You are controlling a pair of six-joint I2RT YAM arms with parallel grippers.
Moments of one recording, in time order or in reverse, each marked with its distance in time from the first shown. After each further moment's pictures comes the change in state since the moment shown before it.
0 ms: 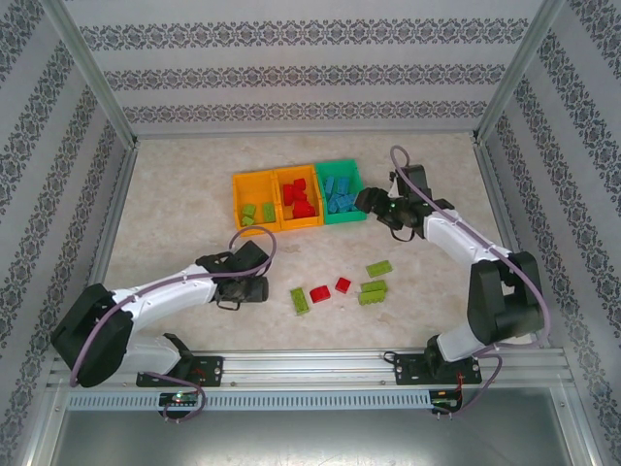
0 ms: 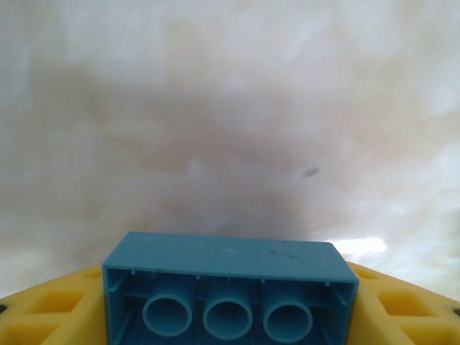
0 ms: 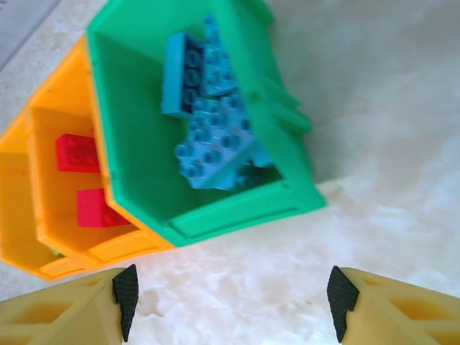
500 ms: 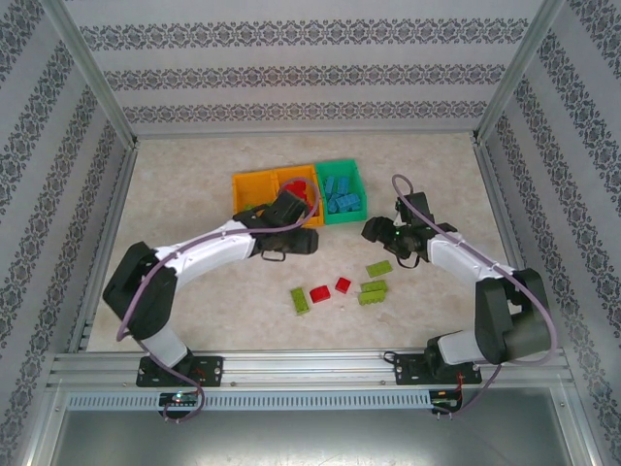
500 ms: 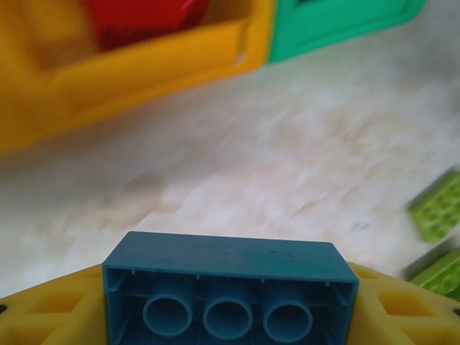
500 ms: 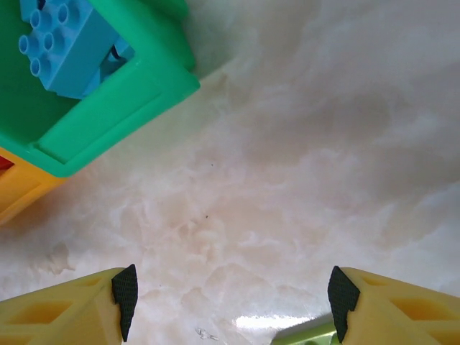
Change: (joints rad) left arm 0.000 0.371 0.520 0.134 0.139 0.145; right arm 0.015 -0.115 -0.217 -0.029 0.058 0.015
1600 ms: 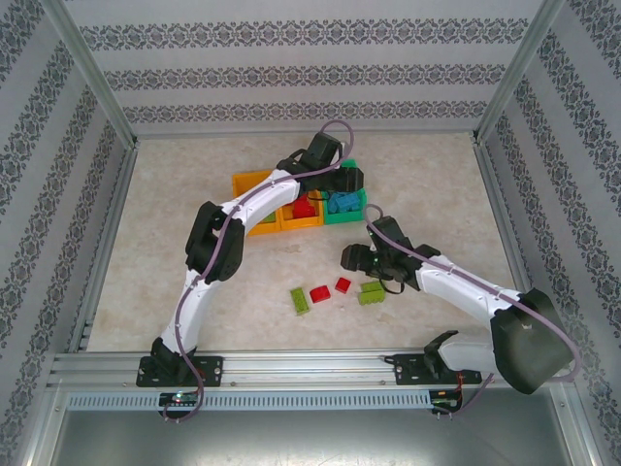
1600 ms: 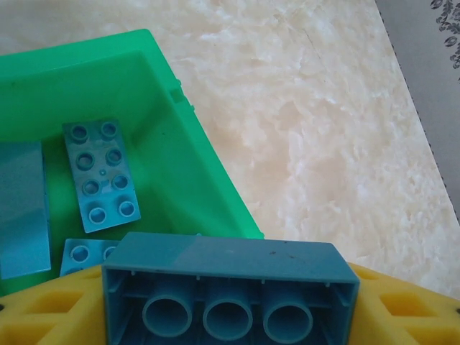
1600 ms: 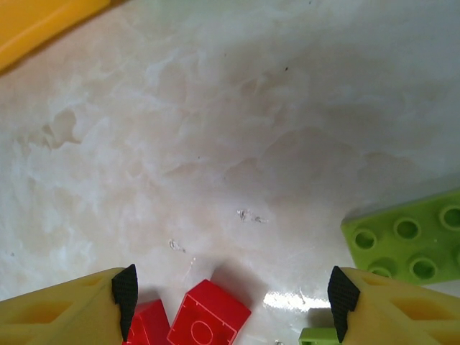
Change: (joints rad) left arm 0.106 0.640 0.859 0.026 0.216 0.049; right arm 0.314 -0.142 -0.106 -0.043 0.130 0.038
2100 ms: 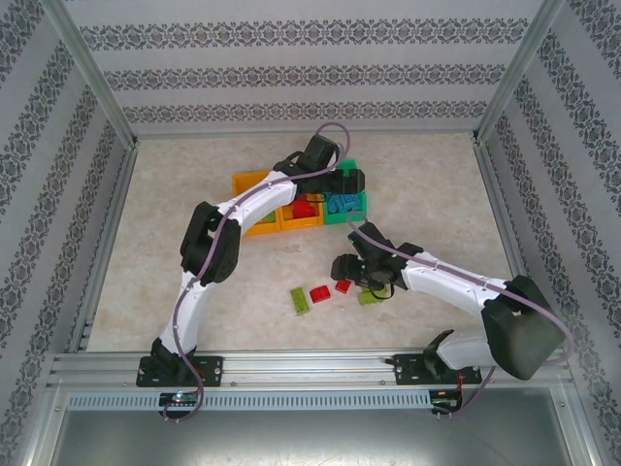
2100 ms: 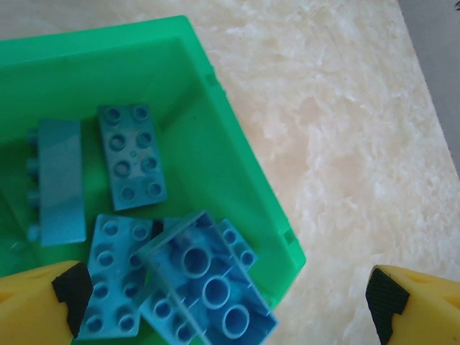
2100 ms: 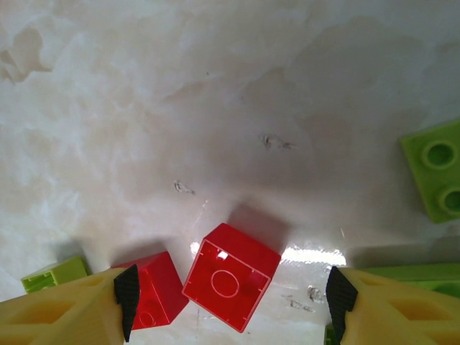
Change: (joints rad) left arm 0.002 -0.065 -0.097 0.008 -0.047 -0.013; right arm 0.124 0.089 0.063 -0.111 0.013 0.122
